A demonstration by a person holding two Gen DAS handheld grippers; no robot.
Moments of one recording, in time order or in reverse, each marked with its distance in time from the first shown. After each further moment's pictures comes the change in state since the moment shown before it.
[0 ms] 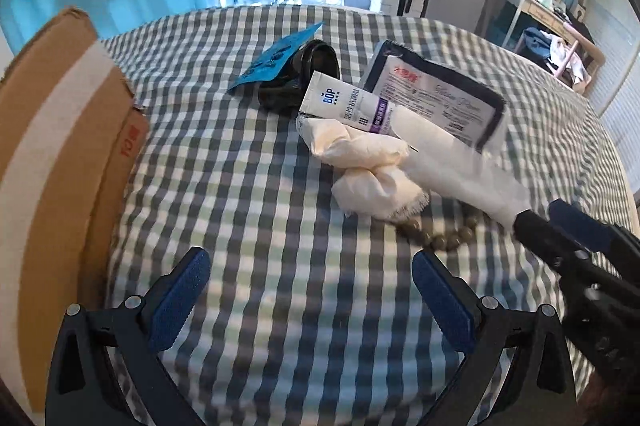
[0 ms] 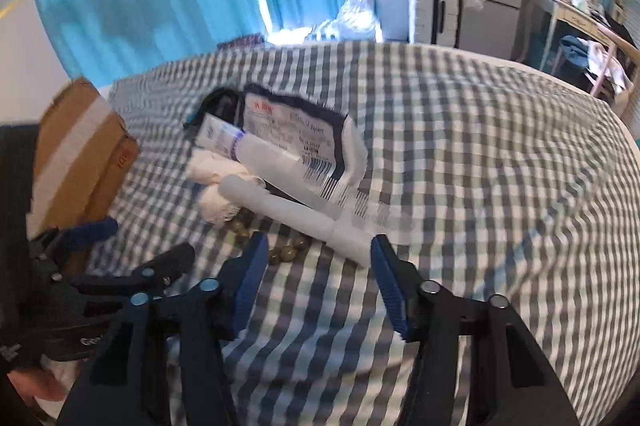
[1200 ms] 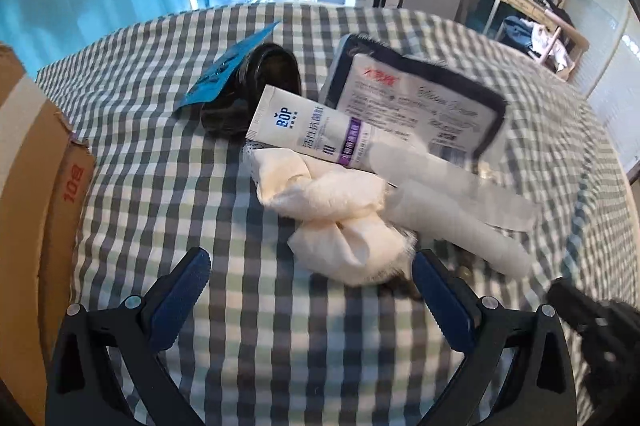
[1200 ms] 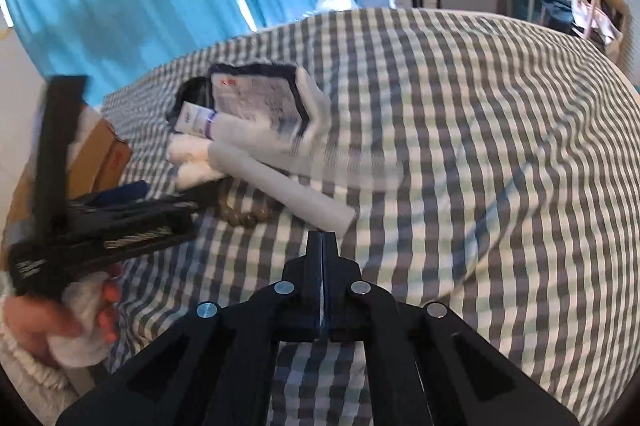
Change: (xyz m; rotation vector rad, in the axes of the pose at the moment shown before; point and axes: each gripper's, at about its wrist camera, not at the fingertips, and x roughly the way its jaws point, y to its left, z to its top) left arm 0.031 -0.011 0.021 0.070 0.006 -0.052; right arm -0.018 -0.036 -0.043 0.149 0.001 0.047
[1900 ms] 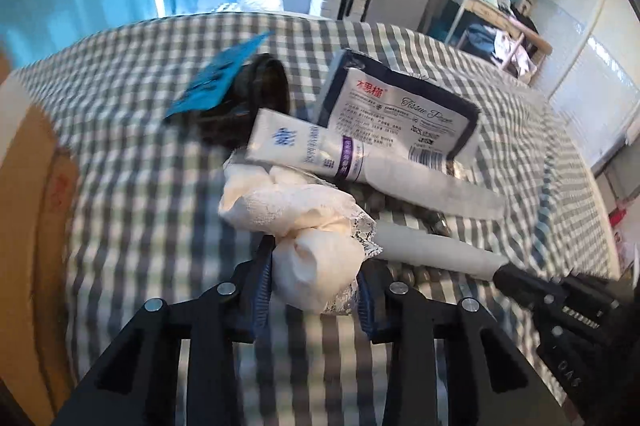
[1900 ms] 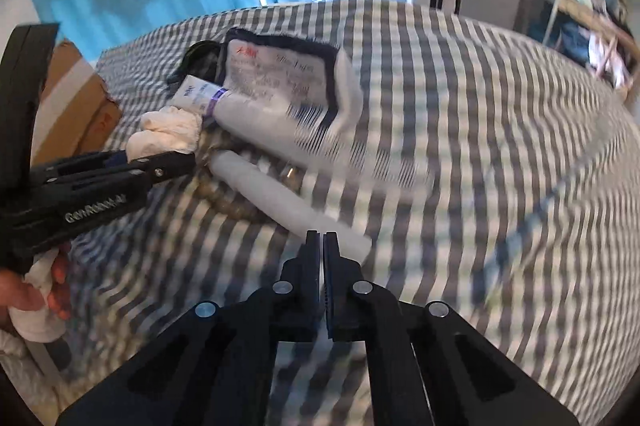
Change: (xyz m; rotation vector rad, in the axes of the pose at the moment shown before) left arm -0.014 0.023 0.002 0.013 -0.035 -0.178; right arm 0.014 0.028 -0.003 -0.119 0.076 -0.057
